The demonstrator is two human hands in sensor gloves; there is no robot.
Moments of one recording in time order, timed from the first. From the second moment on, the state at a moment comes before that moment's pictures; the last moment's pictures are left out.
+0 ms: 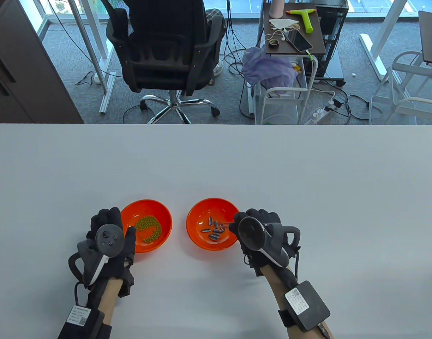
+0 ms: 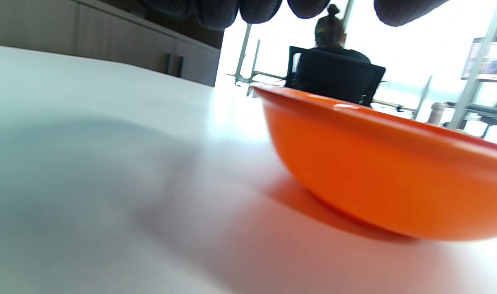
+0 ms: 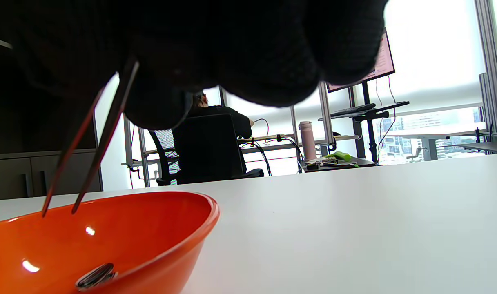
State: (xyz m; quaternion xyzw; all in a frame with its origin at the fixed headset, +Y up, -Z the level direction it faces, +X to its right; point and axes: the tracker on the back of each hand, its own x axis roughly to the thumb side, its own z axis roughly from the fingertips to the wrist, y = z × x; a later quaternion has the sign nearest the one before) left_hand -0.279 -0.717 -0.252 0.04 0.11 0.11 0.99; right_hand 0.087 -0.693 -0.278 0.04 -0.14 0.98 0.12
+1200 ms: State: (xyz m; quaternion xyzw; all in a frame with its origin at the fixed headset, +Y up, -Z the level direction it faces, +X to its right) left_hand -0.212 -0.720 -0.245 0.01 -0.06 0.05 1.00; right_hand 0.203 -0.739 -0.280 -0.07 -0.08 0.99 -0.01
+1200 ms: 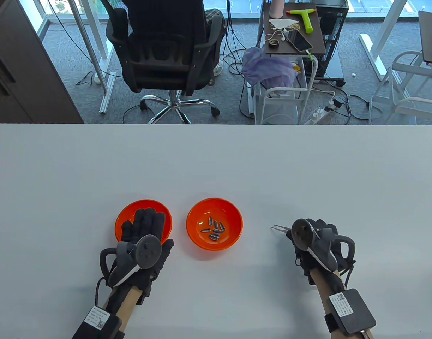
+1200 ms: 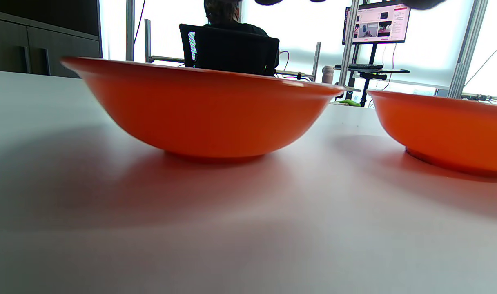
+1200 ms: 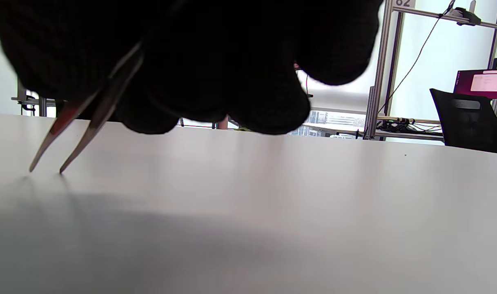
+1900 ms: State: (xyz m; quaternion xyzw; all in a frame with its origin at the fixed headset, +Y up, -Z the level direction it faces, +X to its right) left_hand -0.212 -0.720 -0.246 0.00 -0.05 0.05 1.00; right_hand 0.169 -0.759 -0.285 -0.04 -0.03 0.99 -0.11
